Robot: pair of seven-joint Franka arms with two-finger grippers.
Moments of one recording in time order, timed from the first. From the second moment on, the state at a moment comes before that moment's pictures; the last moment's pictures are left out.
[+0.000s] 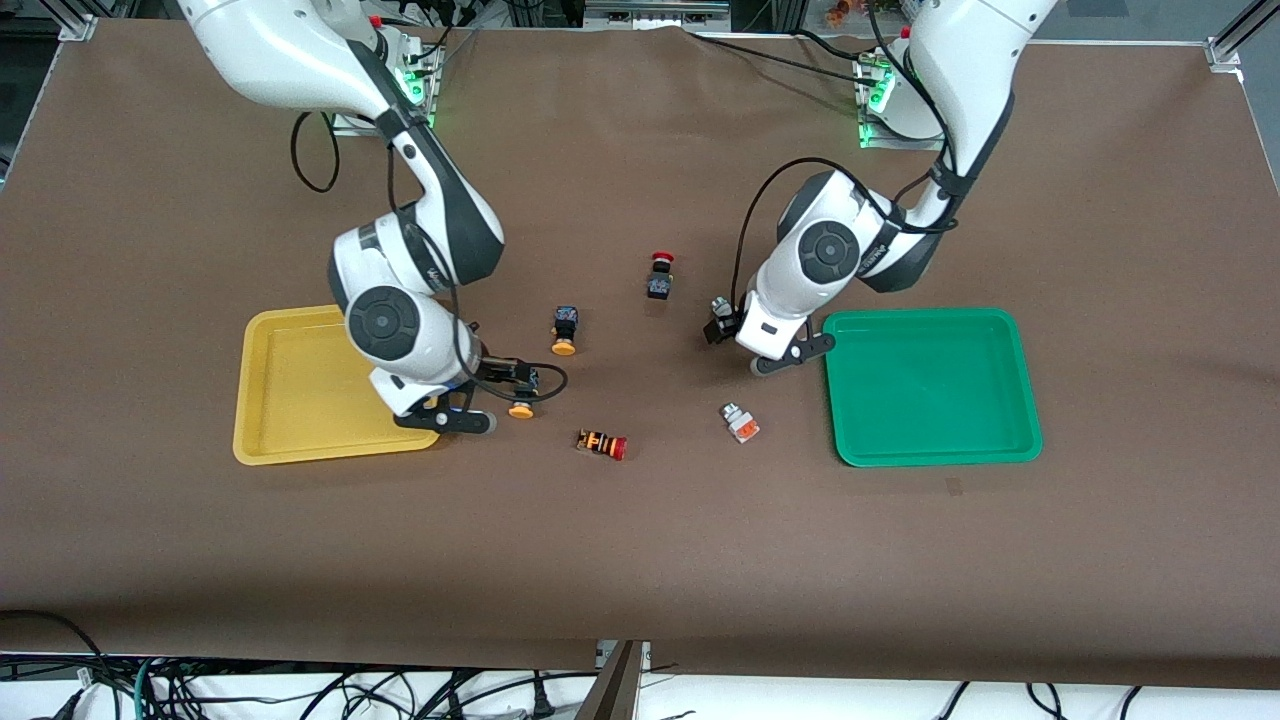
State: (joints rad) left arm -0.30 0.50 -0.30 -2.02 -0.10 2.48 -0.89; right arm 0.38 0.63 0.09 -1.54 0.03 2.05 0.52
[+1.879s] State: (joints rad) left arm -0.14 0.42 -0.28 -1.74 -0.09 1.80 -0.69; right arm 0.29 0.68 0.05 -1.50 0.03 1.99 0.29
